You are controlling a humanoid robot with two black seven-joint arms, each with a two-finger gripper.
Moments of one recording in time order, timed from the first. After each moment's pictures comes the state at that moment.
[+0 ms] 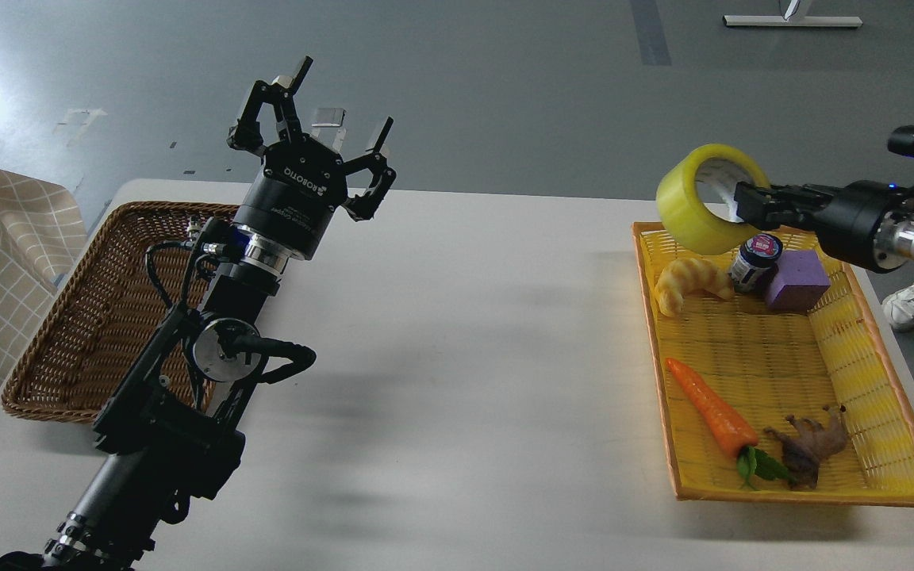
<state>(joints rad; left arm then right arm) -0.34 0.01 -1.35 -1.31 0.47 -0.37 -0.18 0.71 -0.69 0.88 1.31 -1.86 0.49 0.10</state>
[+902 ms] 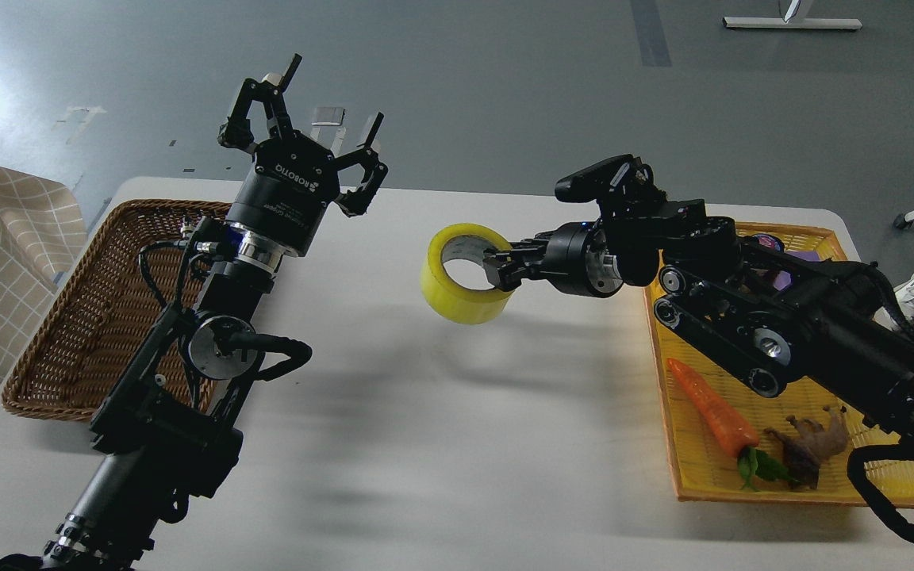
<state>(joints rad) -0.34 0.01 -1.38 -1.31 0.47 -0.36 -0.18 0.96 -0.14 0.49 1.00 -1.91 0.49 0.09</state>
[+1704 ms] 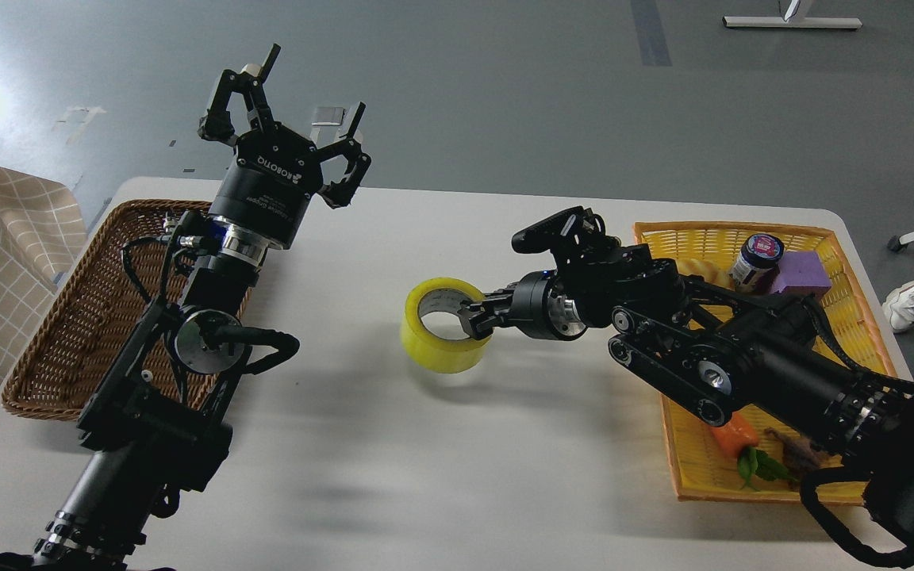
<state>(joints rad) -0.34 0.02 -1.41 -1.31 0.47 -0.36 -0.18 0.92 -0.02 0.43 0.89 -1.93 0.49 0.09</state>
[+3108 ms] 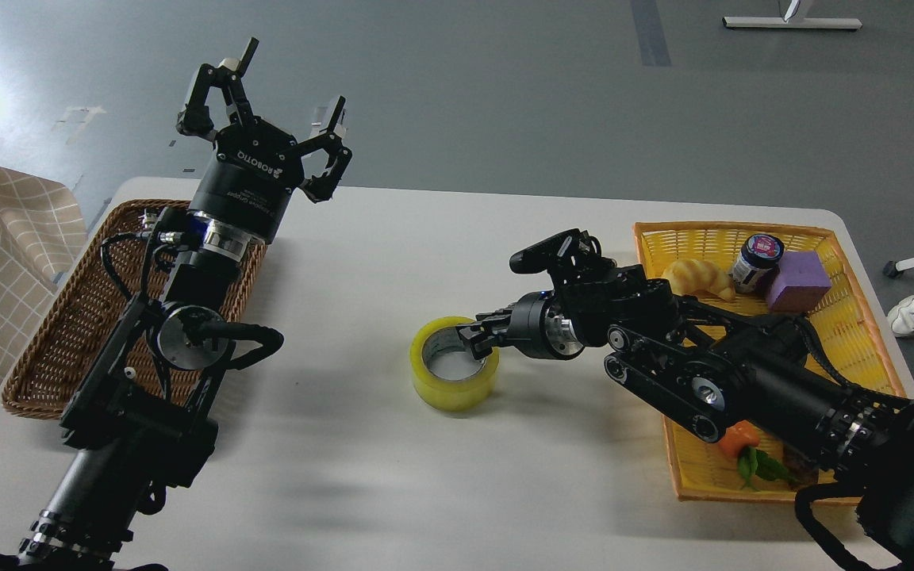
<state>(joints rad) -0.34 0.05 -1.43 -1.31 0.47 -0.36 -0.18 0.89 -0.01 0.43 0.89 -1.93 0.49 0.09</state>
